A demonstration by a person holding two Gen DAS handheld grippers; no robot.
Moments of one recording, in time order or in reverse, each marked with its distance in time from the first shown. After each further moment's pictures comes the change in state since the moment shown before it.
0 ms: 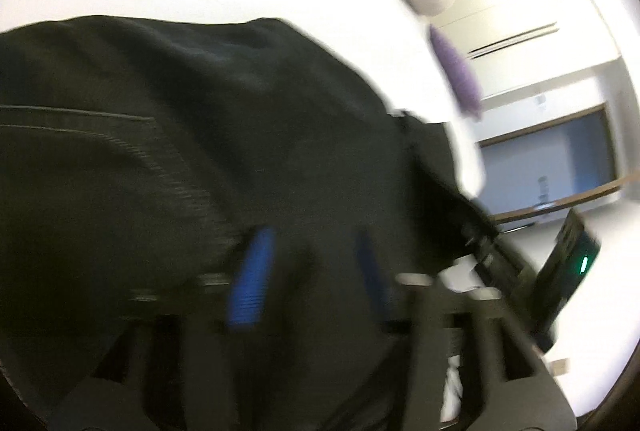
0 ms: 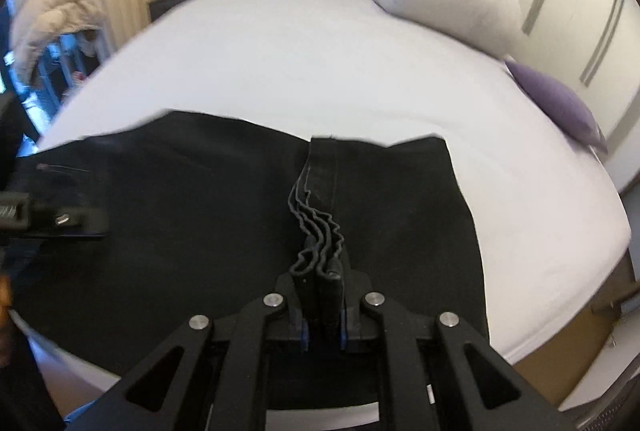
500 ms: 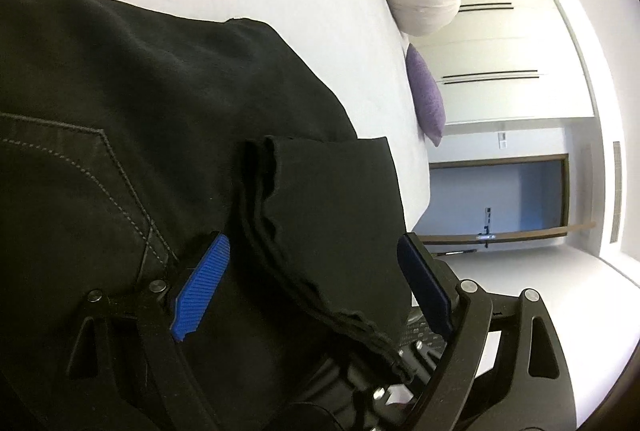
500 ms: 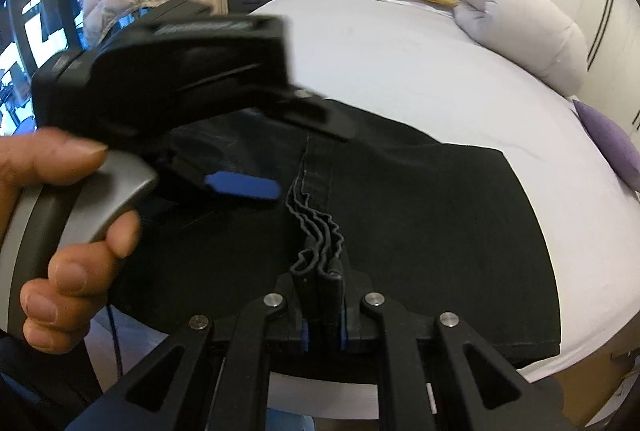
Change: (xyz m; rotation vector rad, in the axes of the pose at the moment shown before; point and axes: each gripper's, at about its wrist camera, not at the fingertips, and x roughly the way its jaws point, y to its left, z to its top) left arm -0.012 0.023 0.030 -0.163 0.047 -0.164; right arm -0.023 0.106 -0.031 -0.136 -0.015 0.177
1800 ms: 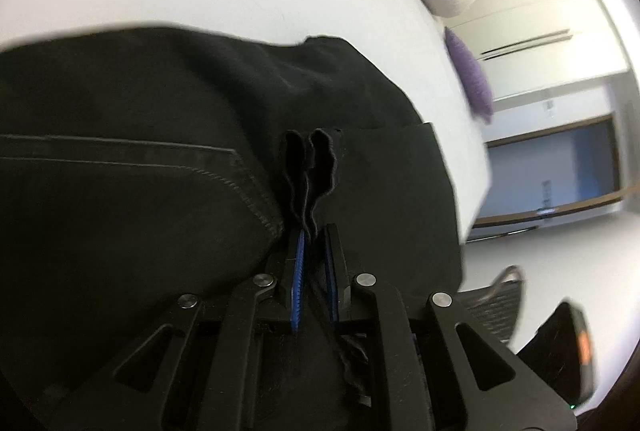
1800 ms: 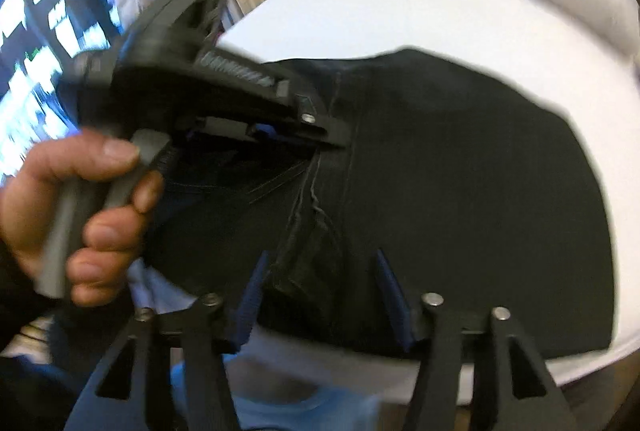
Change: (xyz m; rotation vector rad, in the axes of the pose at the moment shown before) left arm -0.079 0.024 -0.010 0.157 -0.020 0.270; right arm 0.026 0.002 -0.002 0.091 0.147 0.310
